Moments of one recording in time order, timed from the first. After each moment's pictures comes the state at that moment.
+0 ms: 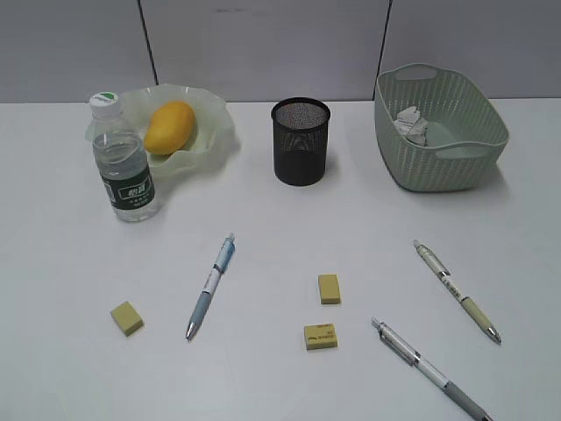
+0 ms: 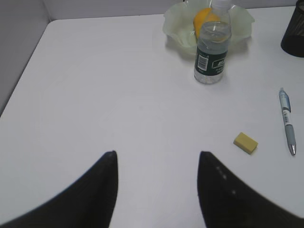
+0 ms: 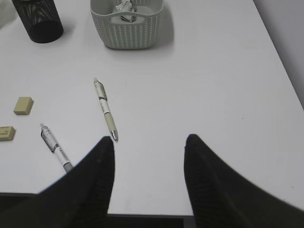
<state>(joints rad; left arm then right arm) -0.04 -0.01 -0.52 0.01 1.07 0.00 0.06 -0.01 -0.50 0.01 1.04 -0.02</state>
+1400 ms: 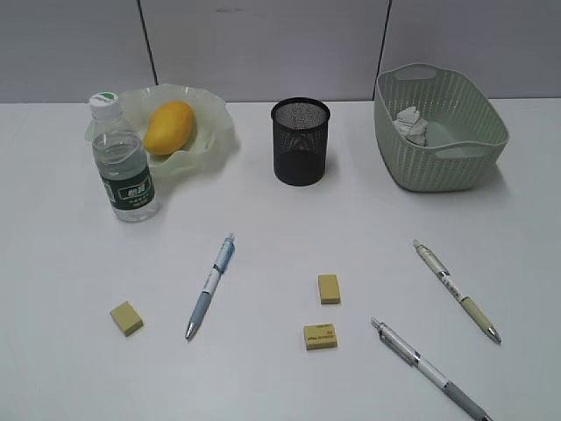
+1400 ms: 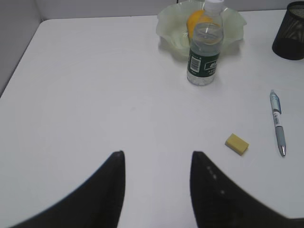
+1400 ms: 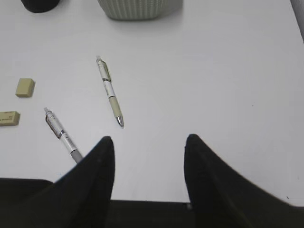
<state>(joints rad) -0.04 -0.01 -0.52 -0.01 1.07 0.00 0.06 0.31 -0.60 0.03 1.01 -0.02</state>
